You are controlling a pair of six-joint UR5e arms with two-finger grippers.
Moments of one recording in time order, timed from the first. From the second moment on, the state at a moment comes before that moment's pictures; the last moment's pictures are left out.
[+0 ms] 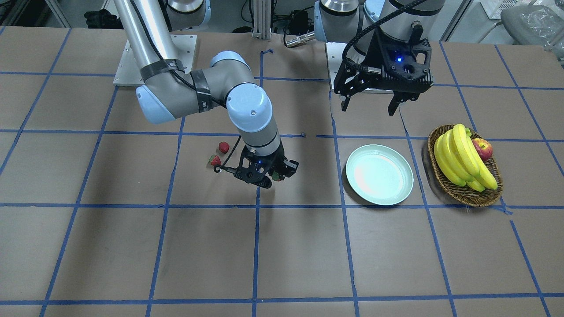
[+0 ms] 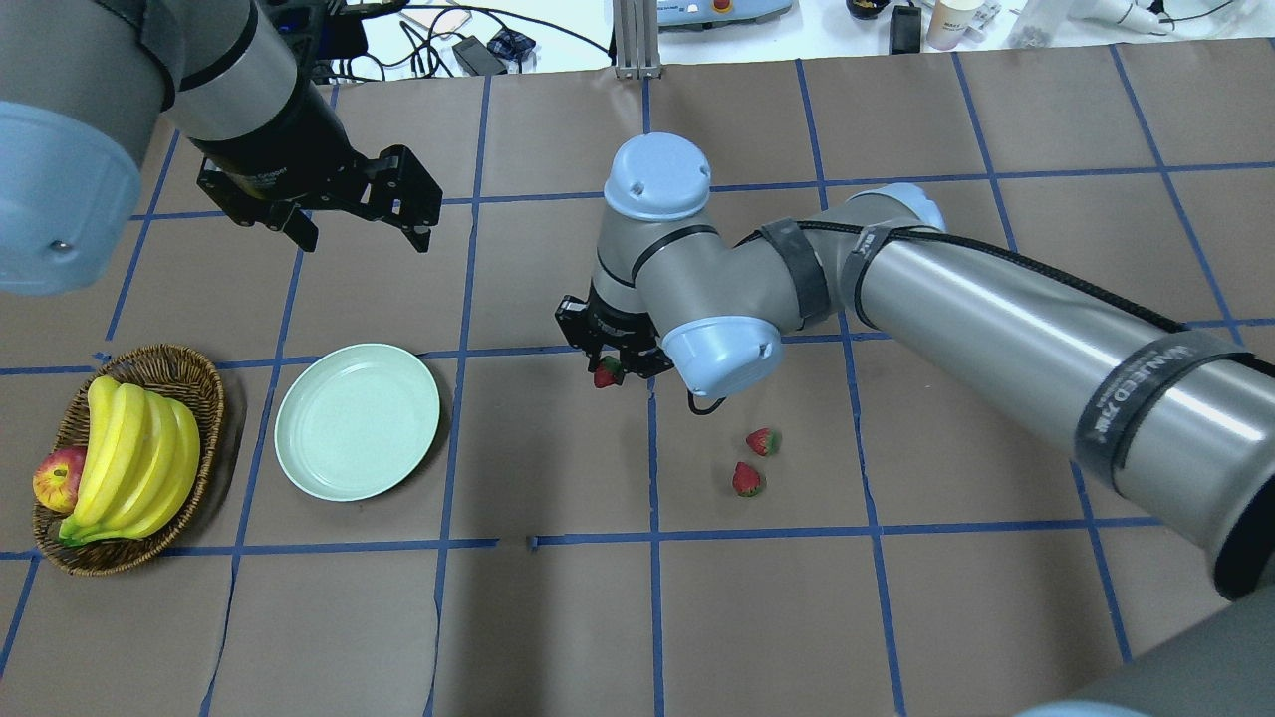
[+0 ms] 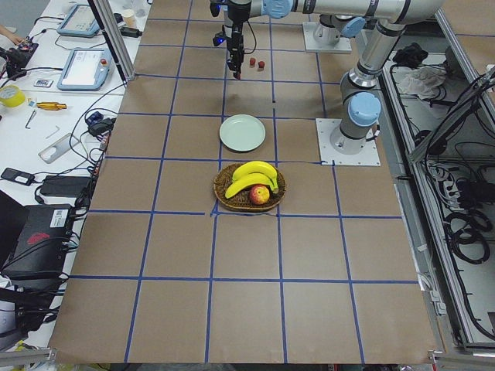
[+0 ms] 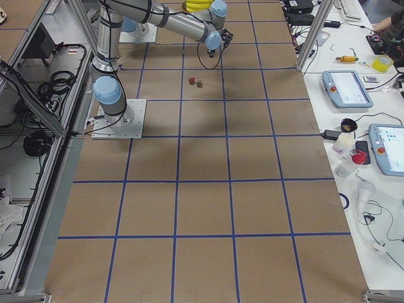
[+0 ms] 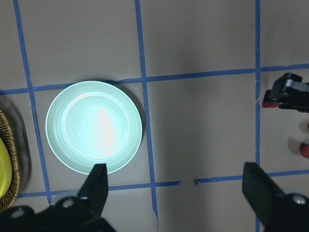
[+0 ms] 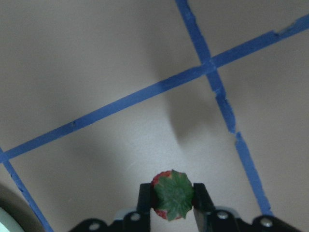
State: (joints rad) left arm -1.62 -1.53 -1.61 -1.49 1.56 0.01; right arm 2.00 -1.12 1.72 -2.21 -1.36 0.85
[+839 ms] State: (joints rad) left arm -1.62 -1.52 -1.61 -1.49 1.56 0.01; right arm 2.06 -1.08 1.71 -2.23 -1.36 0.89
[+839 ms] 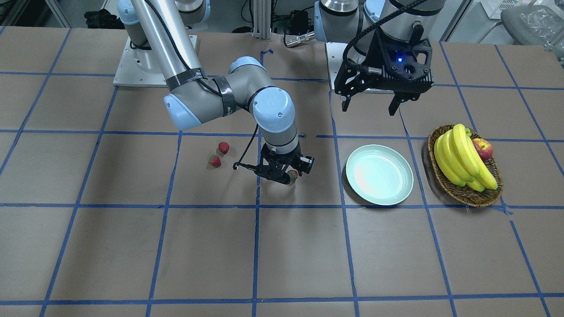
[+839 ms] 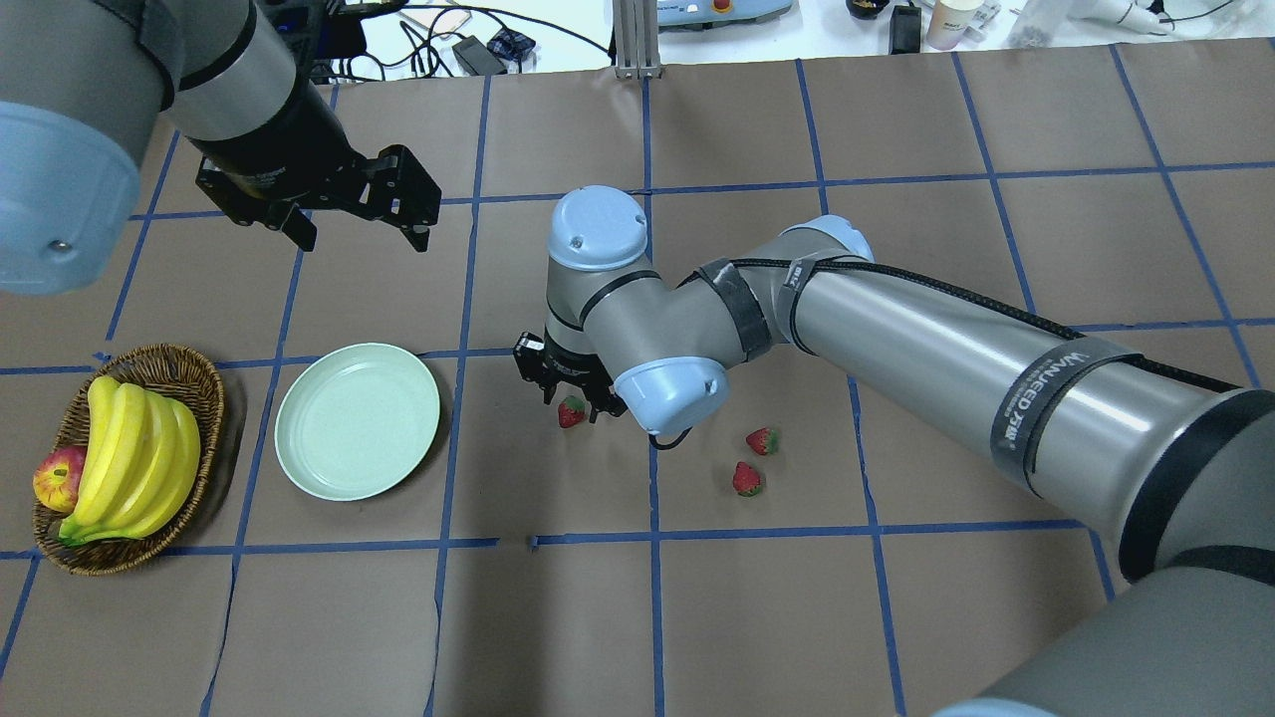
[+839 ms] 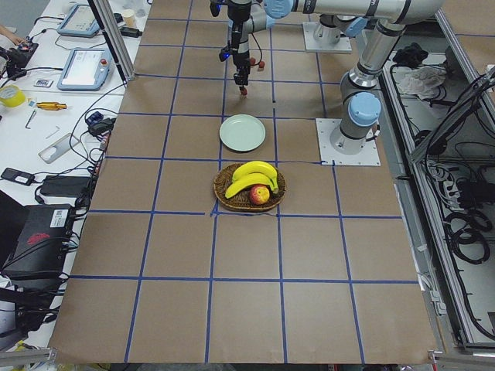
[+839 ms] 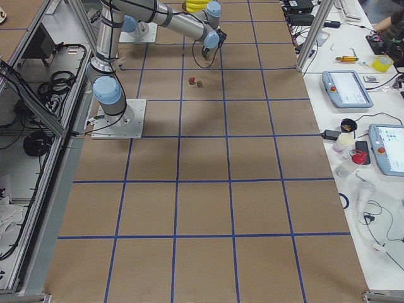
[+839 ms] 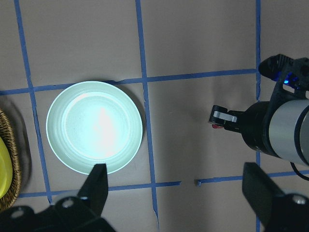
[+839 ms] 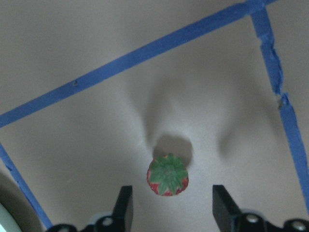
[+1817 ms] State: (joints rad) left arm -1.62 -1.52 -1.62 -1.49 1.56 0.01; right arm 1.89 -1.20 1.73 -2.01 -1.61 0.87
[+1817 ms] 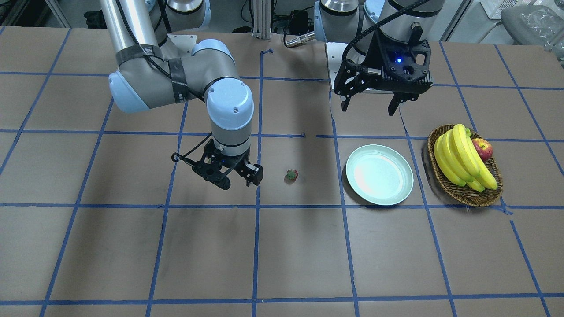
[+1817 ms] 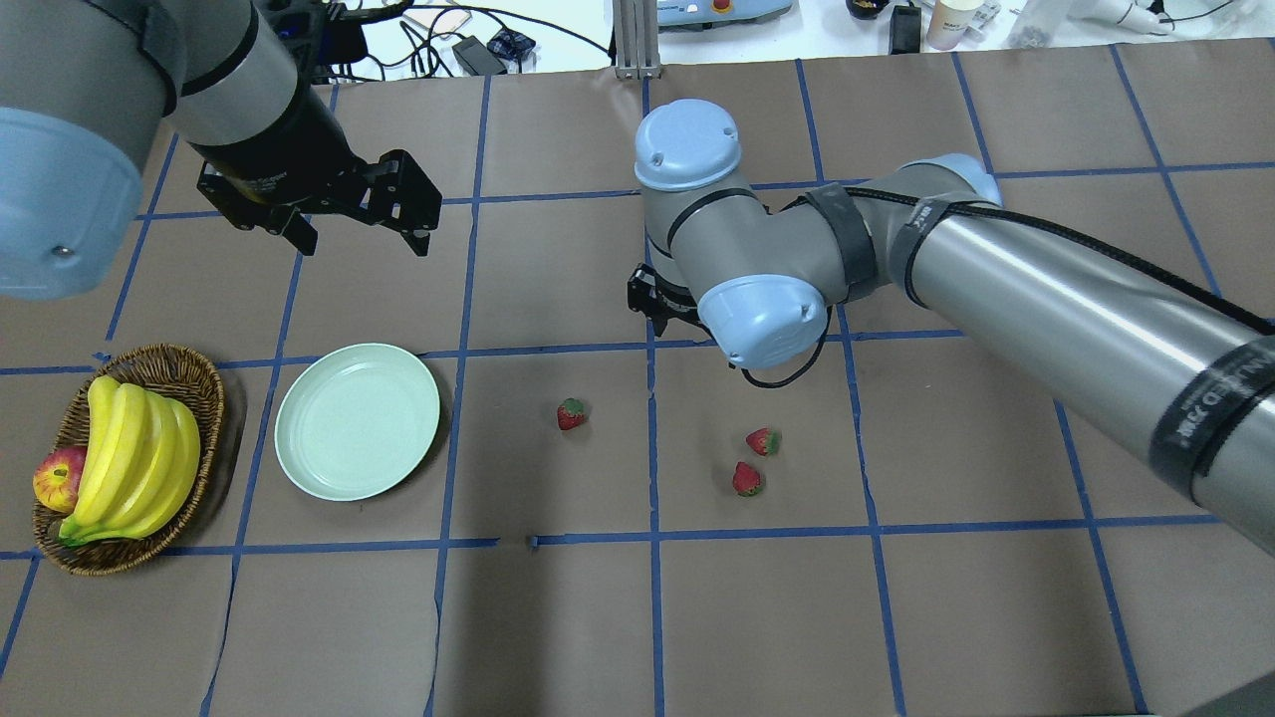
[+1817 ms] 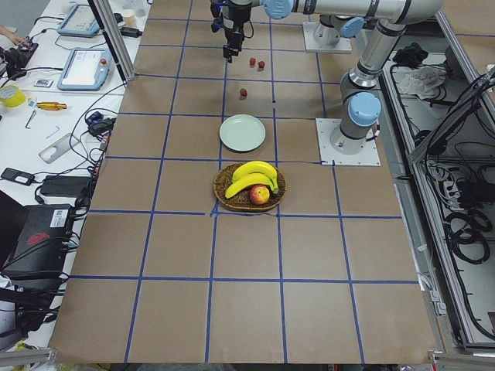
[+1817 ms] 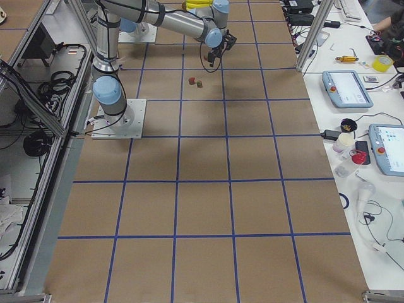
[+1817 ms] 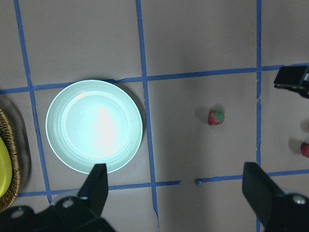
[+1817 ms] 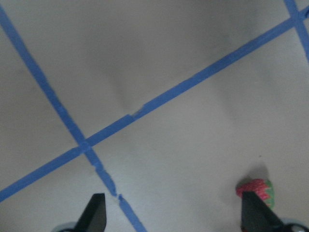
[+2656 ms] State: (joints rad) left arm -1.62 -1.52 -1.62 -1.49 1.56 0.01; right arm 1.84 -1.21 1.91 -2.03 -1.68 0.80
